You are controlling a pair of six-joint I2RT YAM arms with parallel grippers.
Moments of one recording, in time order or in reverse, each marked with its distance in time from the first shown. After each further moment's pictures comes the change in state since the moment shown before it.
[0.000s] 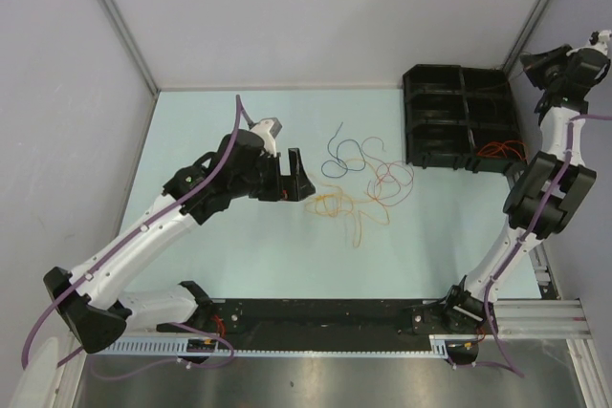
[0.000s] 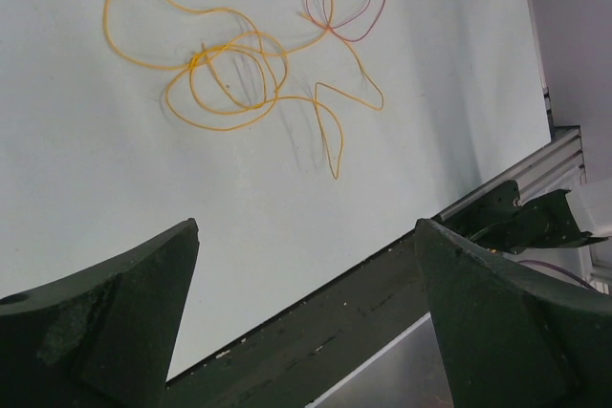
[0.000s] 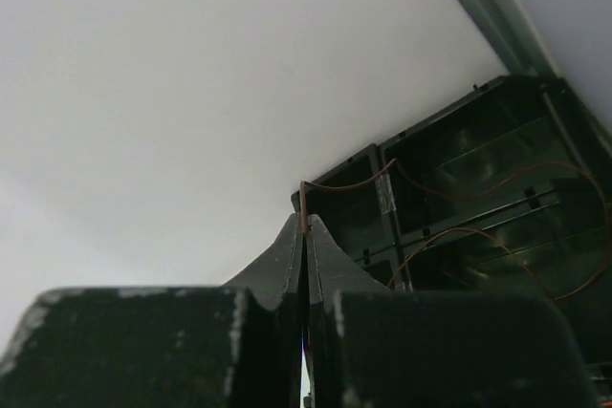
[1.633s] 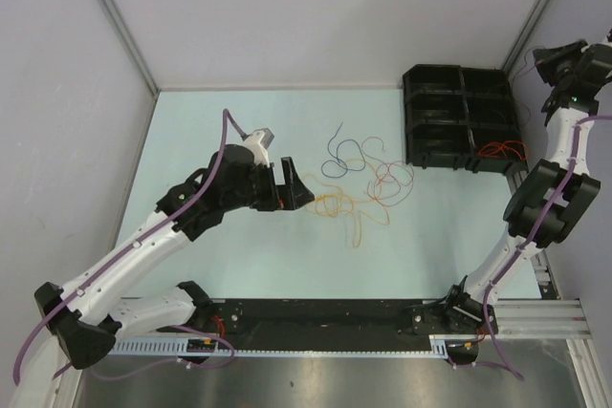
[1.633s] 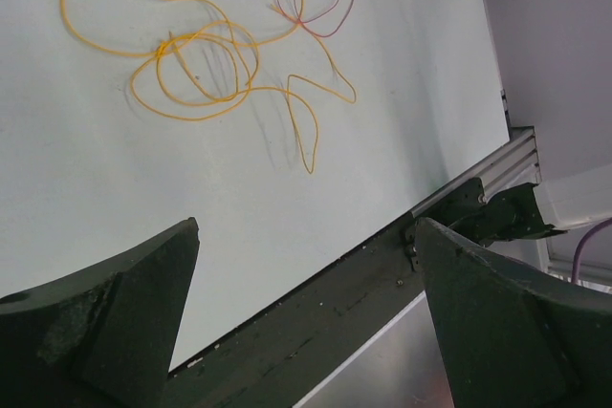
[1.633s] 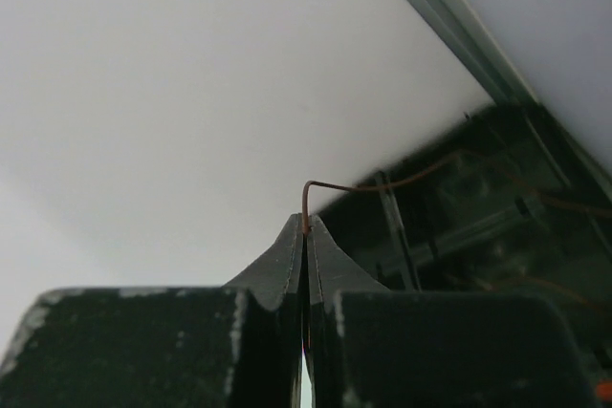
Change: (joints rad) left arm 0.000 -0.118 -0.159 0.125 0.046 -0.071; right arm -0.019 -0.097 0.002 -0.038 0.074 0.029
